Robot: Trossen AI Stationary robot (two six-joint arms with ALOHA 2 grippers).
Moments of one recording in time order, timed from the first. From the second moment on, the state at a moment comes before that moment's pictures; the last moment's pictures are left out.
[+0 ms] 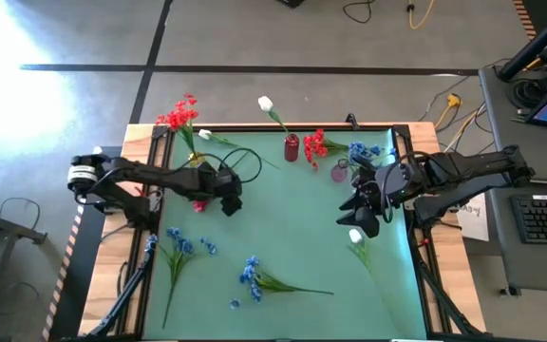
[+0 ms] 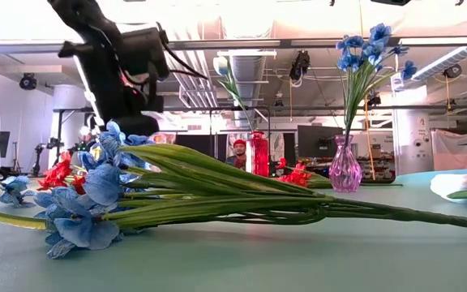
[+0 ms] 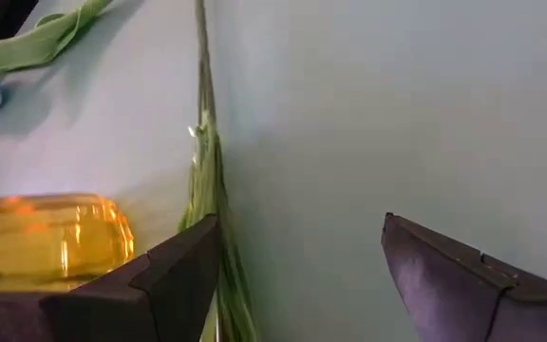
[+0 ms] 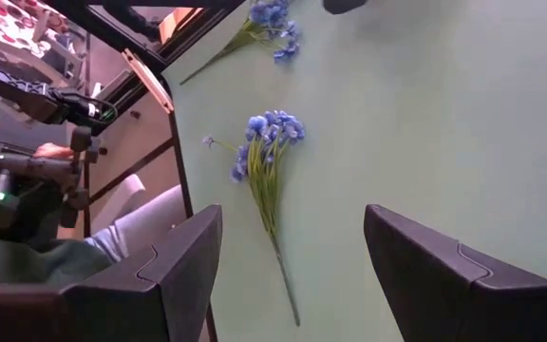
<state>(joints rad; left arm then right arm) 0.14 1.48 0.77 -0.56 -0.46 -0.49 0.21 1.11 1.28 -0.83 -0.02 0.76</state>
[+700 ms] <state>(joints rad) 0.31 1.59 0.77 -0.45 -0.42 -0.32 0.21 1.12 1.28 -0.83 -0.02 0.76</state>
